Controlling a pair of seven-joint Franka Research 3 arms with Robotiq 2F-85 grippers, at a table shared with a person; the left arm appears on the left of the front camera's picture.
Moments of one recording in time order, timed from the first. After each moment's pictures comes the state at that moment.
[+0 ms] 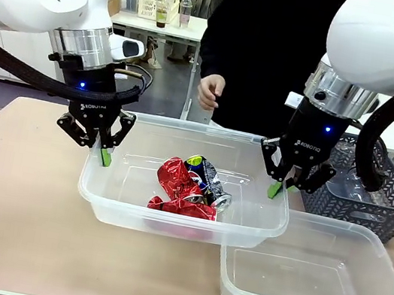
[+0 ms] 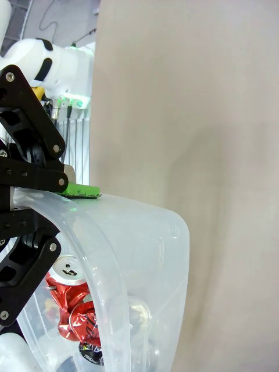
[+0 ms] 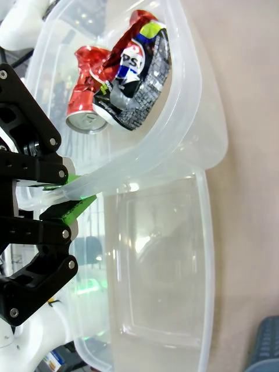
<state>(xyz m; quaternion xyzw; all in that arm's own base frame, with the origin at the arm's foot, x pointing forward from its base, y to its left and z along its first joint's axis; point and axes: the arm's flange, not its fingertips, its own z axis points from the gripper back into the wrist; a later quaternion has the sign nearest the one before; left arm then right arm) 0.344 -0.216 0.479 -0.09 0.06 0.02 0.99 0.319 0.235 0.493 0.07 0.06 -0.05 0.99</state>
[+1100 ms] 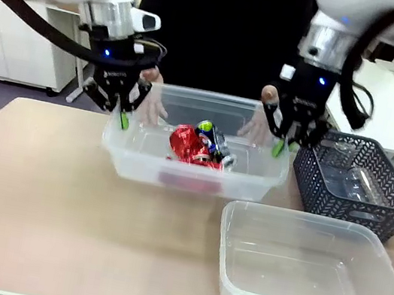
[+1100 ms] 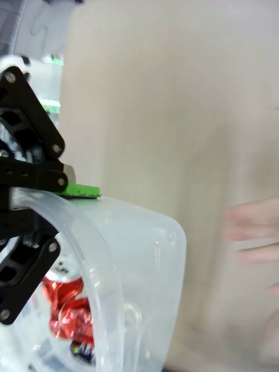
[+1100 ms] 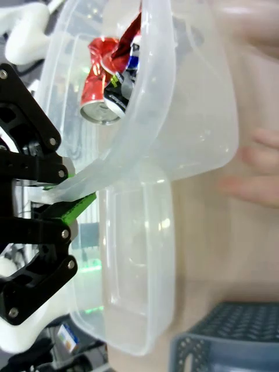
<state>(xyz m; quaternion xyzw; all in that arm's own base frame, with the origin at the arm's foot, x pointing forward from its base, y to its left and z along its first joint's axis) 0.459 -0.222 0.503 -0.09 0.04 0.02 0.99 0.448 0.234 0.522 0.05 0.13 -0.04 0.99</state>
